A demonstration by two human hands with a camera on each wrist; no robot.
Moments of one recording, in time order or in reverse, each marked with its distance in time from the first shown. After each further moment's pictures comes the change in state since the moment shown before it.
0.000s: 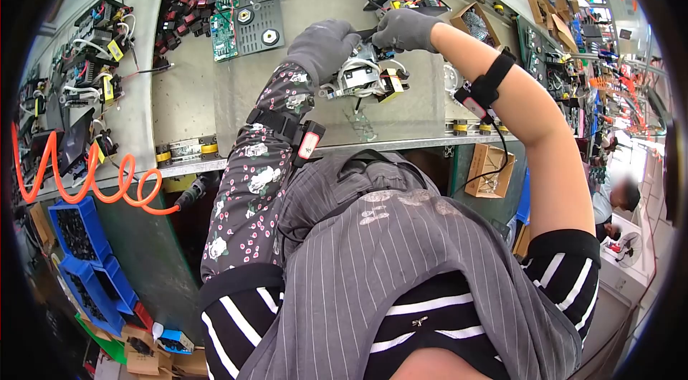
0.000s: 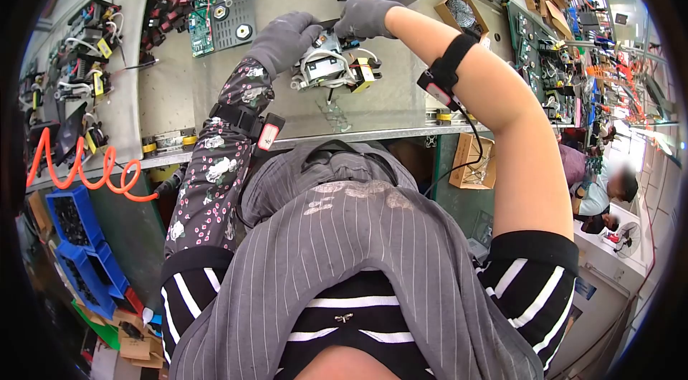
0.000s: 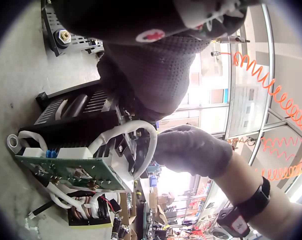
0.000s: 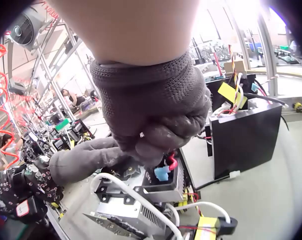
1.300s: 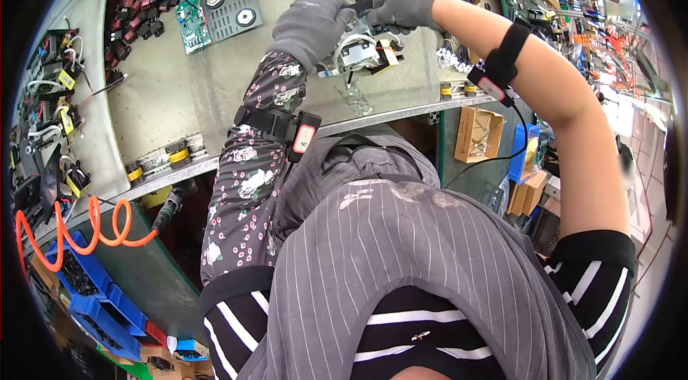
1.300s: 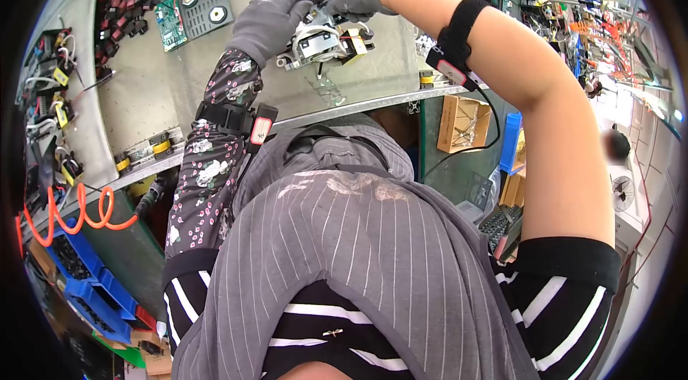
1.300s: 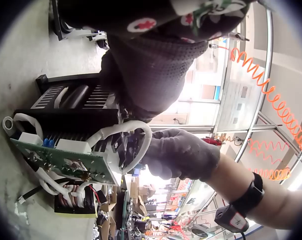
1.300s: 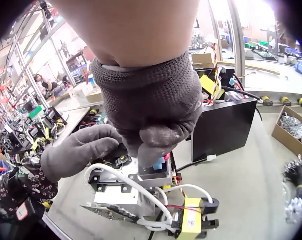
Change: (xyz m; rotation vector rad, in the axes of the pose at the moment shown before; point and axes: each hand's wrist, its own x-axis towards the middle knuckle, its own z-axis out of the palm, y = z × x) left_hand 0.000 0.008 0.029 0.074 0.110 0.110; right_hand -0.036 0.000 0.006 0.244 -0.087 0.189
